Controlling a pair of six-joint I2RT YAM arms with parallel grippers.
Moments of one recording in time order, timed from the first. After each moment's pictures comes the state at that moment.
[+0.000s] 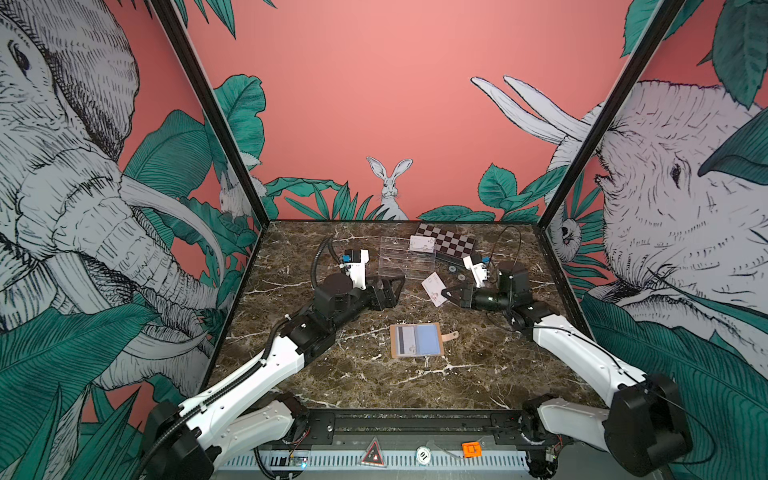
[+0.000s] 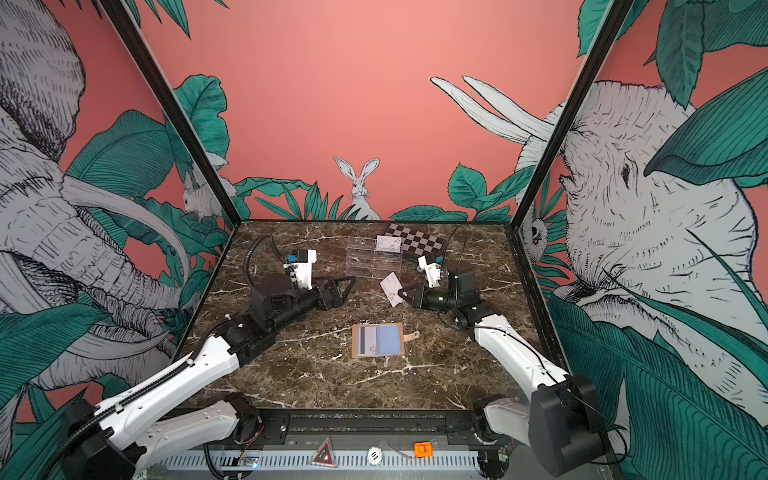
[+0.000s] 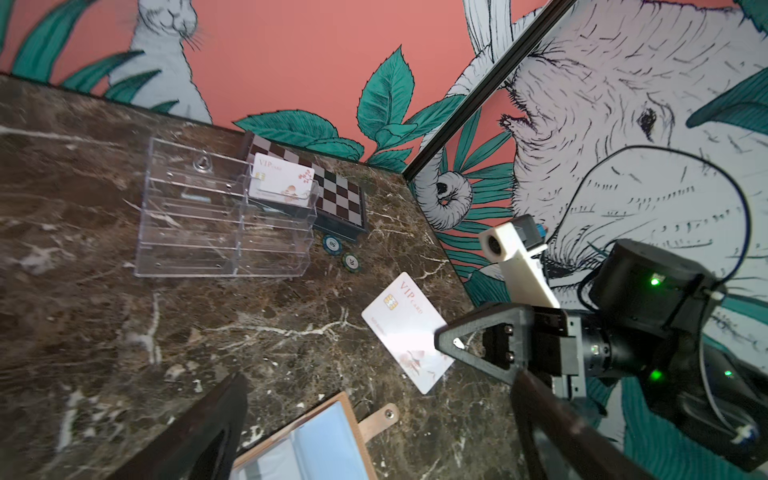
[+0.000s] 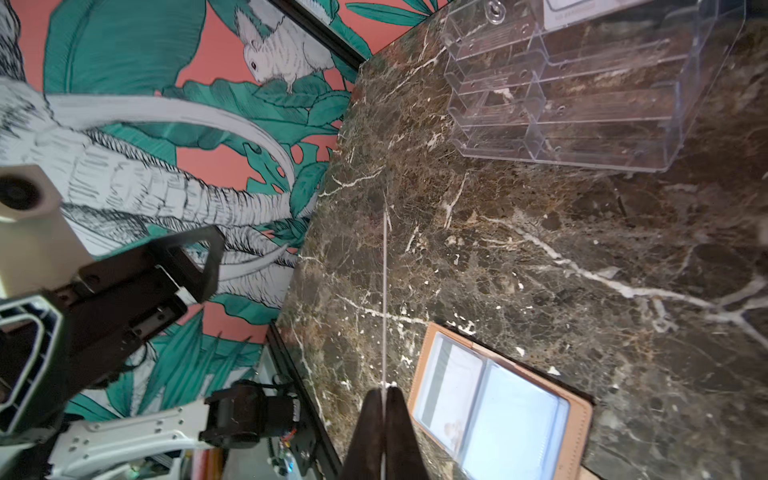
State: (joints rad) left arm -0.73 0.97 0.77 -0.03 0.03 -0.59; right arm 0.34 1.19 0.75 -0.11 -0.73 0.54
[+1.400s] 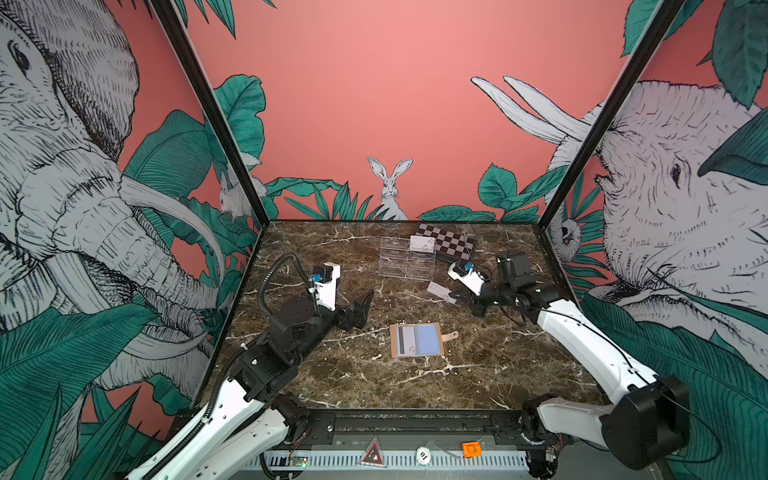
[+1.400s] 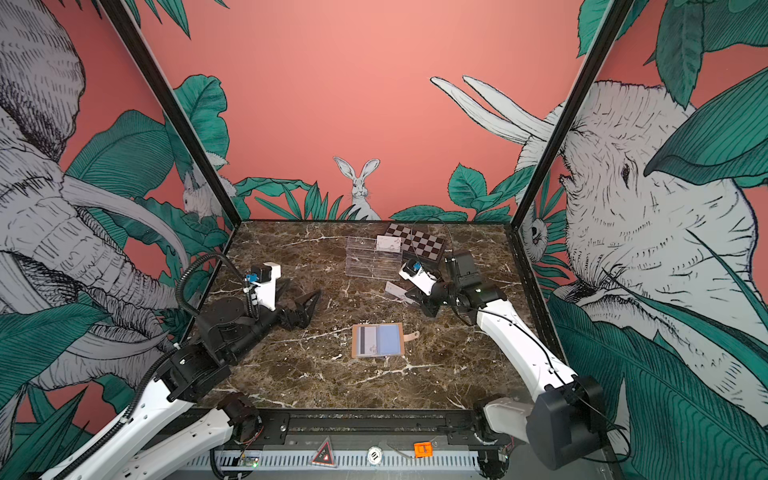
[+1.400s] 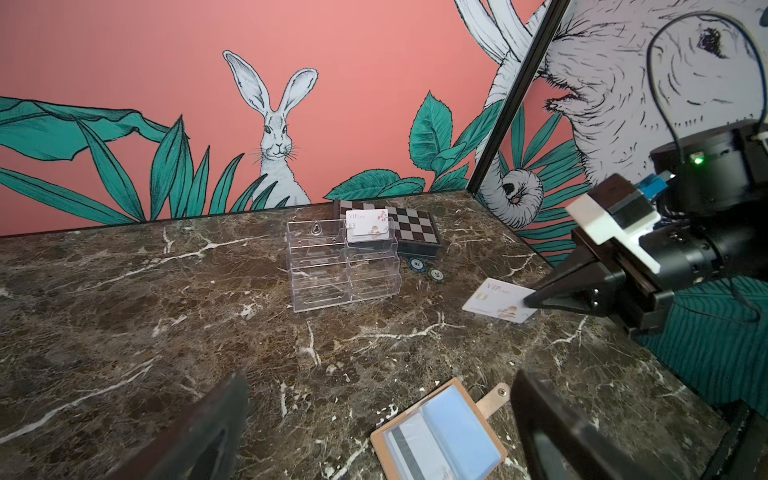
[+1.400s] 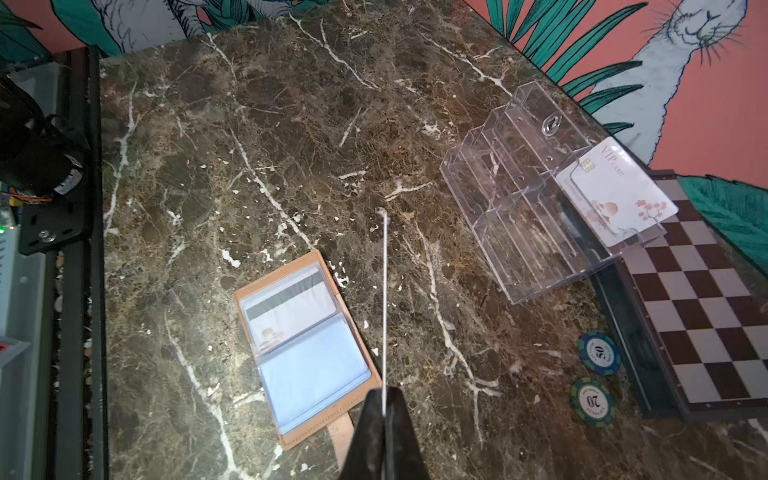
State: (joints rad) left arm -0.73 0.63 0.76 -0.32 -0.15 -0.24; right arm 0.34 1.25 1.00 -0.56 -0.60 -0.62
